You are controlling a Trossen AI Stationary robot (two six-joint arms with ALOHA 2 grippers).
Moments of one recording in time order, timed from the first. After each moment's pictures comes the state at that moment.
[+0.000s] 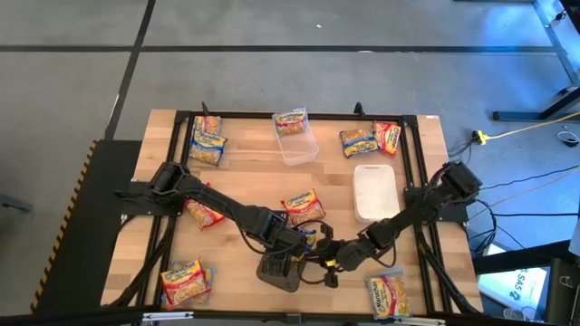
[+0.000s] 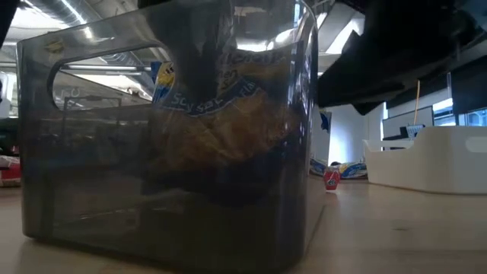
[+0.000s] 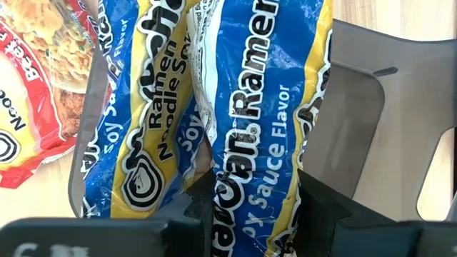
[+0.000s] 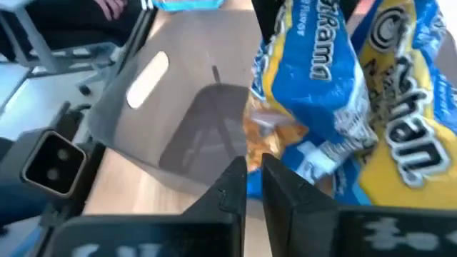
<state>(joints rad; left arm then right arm) -0.37 2.02 1.67 -0.92 -0.04 -0.30 0.59 1.80 0.86 0.38 0.35 0.46</state>
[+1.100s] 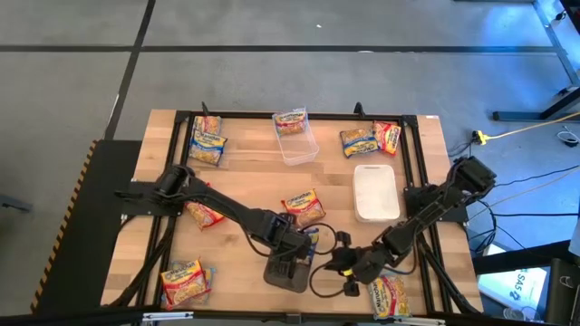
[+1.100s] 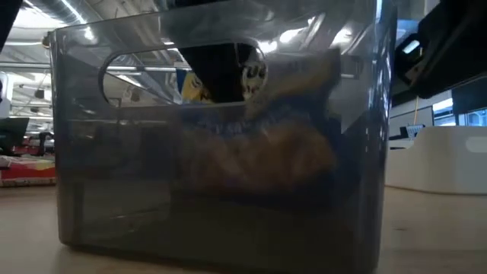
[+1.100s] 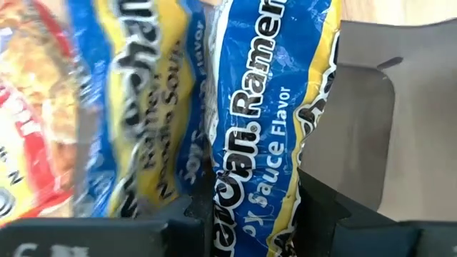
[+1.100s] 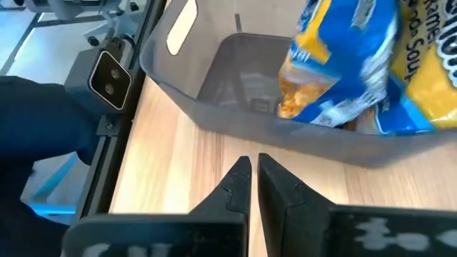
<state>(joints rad) -0.36 2.07 1.67 -0.81 -0.06 -0.23 0.71 1.66 0.86 0.06 0.34 0.57</state>
